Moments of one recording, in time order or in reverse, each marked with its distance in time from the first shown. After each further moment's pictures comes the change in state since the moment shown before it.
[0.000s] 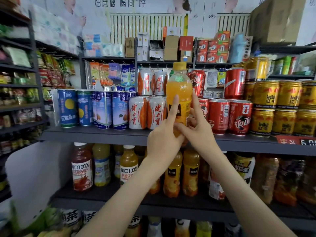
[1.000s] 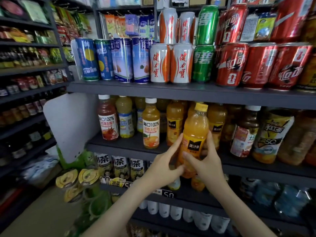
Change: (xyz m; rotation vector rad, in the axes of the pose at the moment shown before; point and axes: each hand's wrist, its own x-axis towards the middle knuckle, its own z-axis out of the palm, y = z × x) left_hand -0.174 -0.066 -0.011 -0.451 -0.635 -0.443; right_hand -0.170 0.066 0.062 0.031 0.024 0.407
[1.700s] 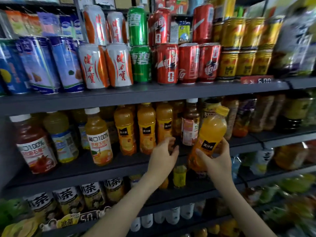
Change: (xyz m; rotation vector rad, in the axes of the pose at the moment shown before) left_hand 0.085 0.013 0.089 0.064 0.094 0.102; right_hand -0.028 0.030 -0.098 -0.133 0.604 0.232
